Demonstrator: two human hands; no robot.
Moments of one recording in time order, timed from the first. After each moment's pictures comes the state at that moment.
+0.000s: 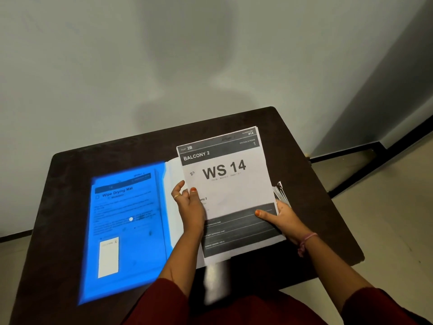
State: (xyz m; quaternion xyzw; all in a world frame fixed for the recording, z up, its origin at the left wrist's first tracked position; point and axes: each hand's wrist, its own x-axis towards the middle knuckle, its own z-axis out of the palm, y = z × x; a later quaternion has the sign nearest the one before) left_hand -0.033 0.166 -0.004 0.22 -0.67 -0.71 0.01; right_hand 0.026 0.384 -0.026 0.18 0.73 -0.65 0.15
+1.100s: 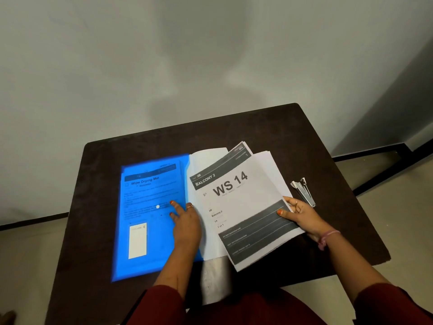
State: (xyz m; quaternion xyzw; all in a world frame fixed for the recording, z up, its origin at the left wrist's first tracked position) left_hand 0.001 0.069 -0.026 0.11 -0.97 -0.11 -0.21; right_hand 0.027 0.376 -0.049 0.23 0.63 -0.72 0.21
